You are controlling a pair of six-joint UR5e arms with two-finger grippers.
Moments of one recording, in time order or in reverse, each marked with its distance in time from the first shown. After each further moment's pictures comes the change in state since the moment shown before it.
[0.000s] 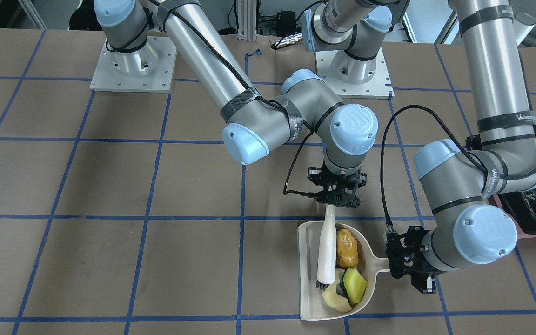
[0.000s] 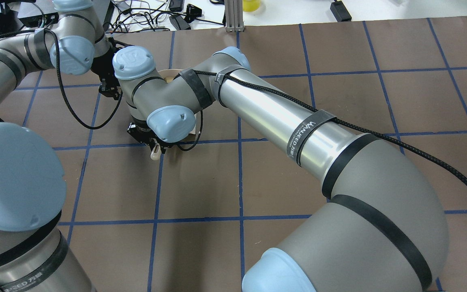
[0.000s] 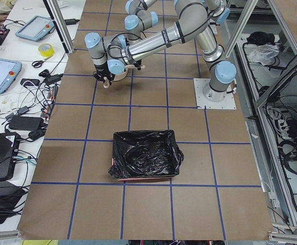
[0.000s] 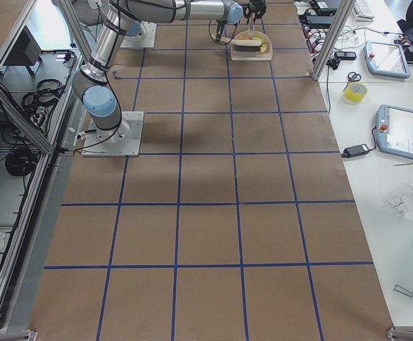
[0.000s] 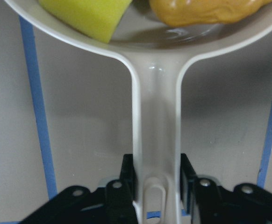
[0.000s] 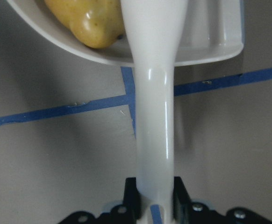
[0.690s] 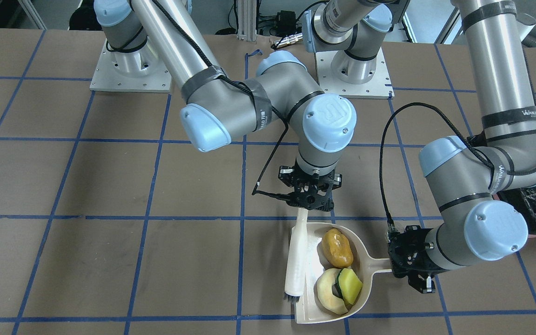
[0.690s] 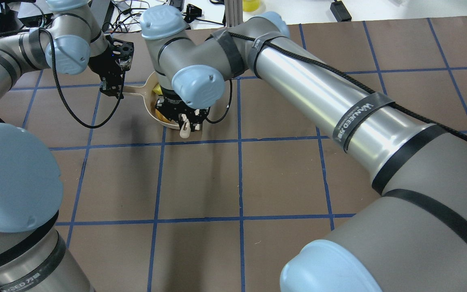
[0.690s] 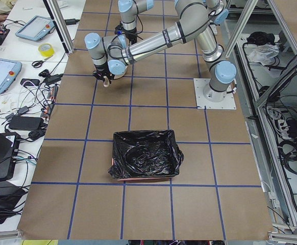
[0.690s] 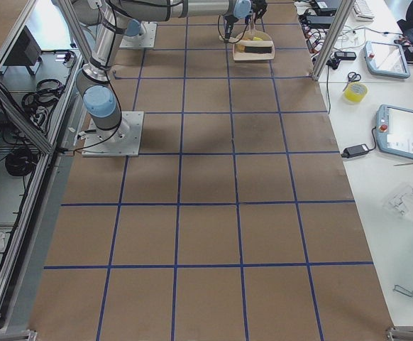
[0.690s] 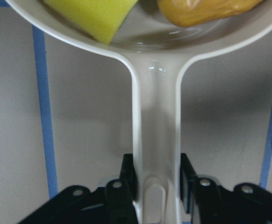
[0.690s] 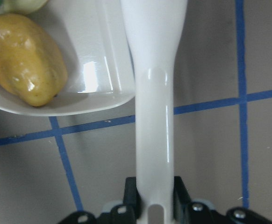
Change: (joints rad) left arm 0.009 0.004 -0.001 -0.001 -0.041 -0.003; right arm -0.144 -0.127 0.016 0.182 -0.063 -0.154
